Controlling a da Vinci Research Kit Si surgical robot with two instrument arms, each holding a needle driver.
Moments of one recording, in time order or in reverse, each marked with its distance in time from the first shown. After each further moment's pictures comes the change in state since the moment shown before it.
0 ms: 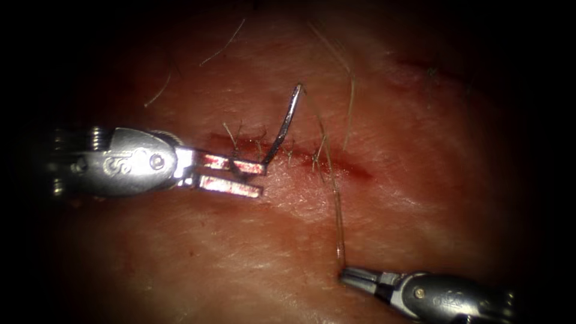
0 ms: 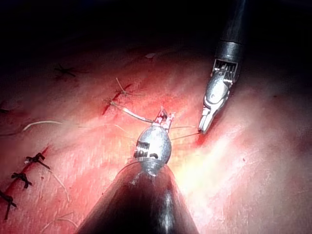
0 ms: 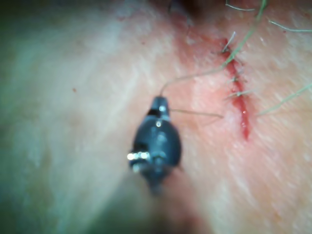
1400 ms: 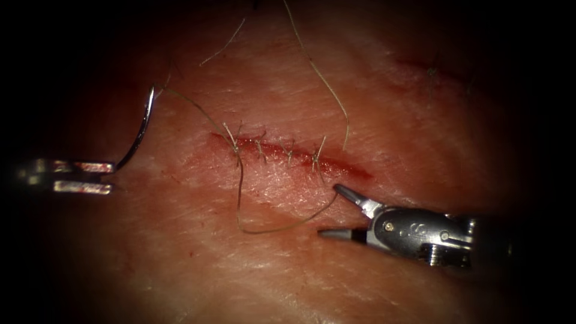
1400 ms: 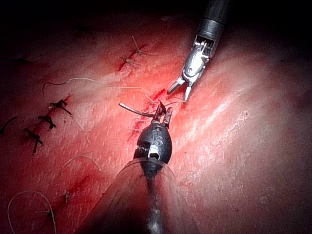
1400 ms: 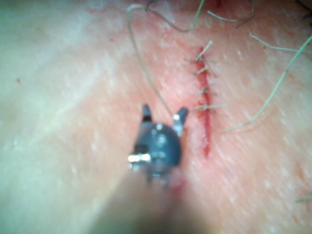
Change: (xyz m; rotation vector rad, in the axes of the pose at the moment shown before) right arm -0.005 0.010 0.007 -0.160 -0.075 -0.149; left arm -0.003 0.002 -0.013 0.143 -0.012 -0.060
